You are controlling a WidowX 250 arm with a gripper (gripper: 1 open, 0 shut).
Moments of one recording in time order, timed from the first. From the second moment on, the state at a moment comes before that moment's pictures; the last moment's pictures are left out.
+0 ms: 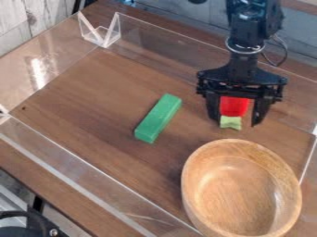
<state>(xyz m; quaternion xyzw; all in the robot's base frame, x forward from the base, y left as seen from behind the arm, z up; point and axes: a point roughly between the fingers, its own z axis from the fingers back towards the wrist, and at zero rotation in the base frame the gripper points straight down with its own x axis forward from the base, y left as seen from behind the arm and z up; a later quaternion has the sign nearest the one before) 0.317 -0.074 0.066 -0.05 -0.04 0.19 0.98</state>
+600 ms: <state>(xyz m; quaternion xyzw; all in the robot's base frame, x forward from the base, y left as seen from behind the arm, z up) 0.324 -0.056 0.049 -0.05 -0.03 0.24 0.97</state>
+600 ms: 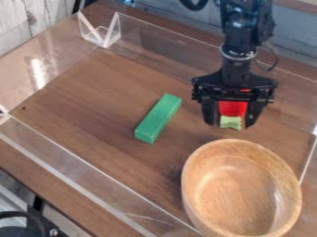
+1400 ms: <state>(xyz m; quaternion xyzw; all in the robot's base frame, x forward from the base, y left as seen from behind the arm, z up) 0.322 -0.014 0.145 -0.09 -0.07 0.19 0.98</state>
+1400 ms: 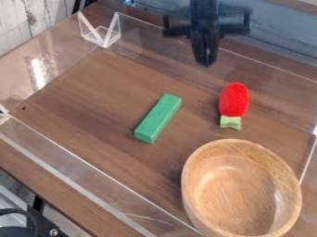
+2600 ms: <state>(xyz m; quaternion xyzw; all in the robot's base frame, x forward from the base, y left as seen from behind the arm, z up) 0.326 -0.053 0.091 -0.09 -0.04 0.10 0.99</state>
